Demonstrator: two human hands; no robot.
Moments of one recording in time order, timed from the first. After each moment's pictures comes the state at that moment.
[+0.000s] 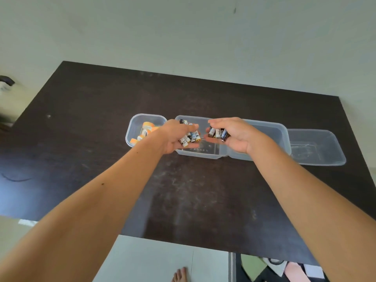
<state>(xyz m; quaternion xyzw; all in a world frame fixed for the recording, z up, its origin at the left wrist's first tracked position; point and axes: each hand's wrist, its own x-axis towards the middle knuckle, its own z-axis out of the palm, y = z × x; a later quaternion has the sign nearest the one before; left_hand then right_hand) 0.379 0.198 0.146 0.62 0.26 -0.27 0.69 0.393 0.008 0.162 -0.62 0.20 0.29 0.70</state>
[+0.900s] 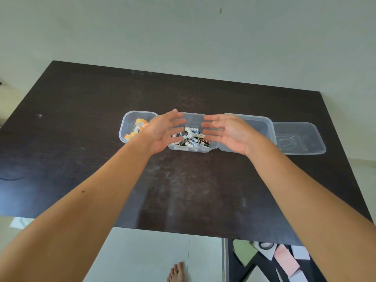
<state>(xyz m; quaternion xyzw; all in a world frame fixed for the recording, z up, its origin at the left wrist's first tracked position) 0.355 0.208 0.156 0.57 0.22 -0.25 0.75 0.363 -0.013 0.165 -0.66 0.15 0.26 0.68</state>
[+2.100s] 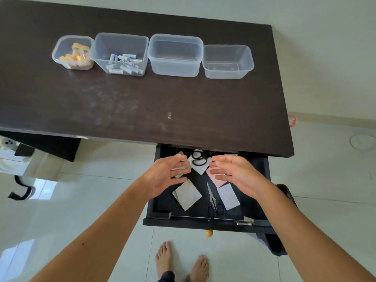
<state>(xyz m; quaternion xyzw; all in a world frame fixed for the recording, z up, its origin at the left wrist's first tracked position) 0.029 -0.034 0.027 0.53 0.26 -0.33 0.73 0.037 -0.288 0.042 -0.67 0.19 0.32 0.64</state>
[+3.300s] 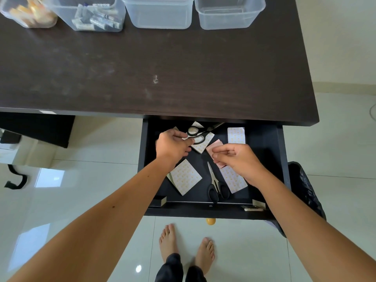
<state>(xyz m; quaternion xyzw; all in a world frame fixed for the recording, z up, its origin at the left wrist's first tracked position) 0.049 -0.086 -0.052 0.75 0.29 -0.17 0.57 0.018 -0.302 -0.054 -0.75 0.15 0.26 0.58</state>
